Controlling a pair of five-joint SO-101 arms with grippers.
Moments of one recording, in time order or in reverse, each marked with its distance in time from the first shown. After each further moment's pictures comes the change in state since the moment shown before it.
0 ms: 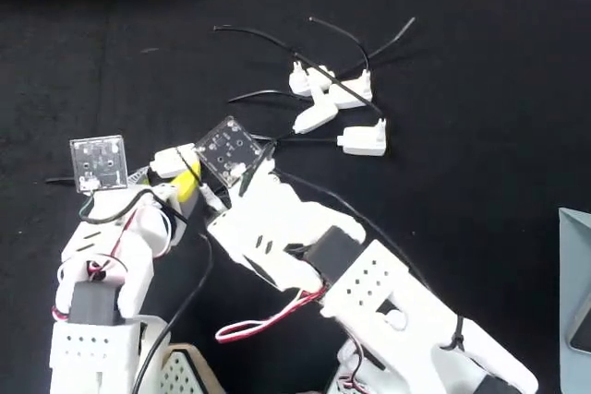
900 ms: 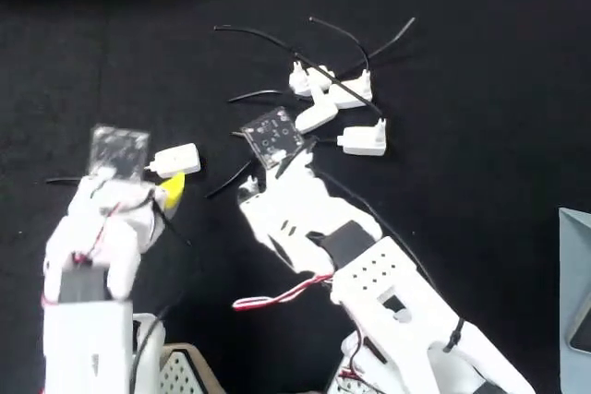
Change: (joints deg) left arm -7.4 11.4 -4.7 -0.4 -25.0; right arm 11.9 0.0 11.3 -11.5 -1.8
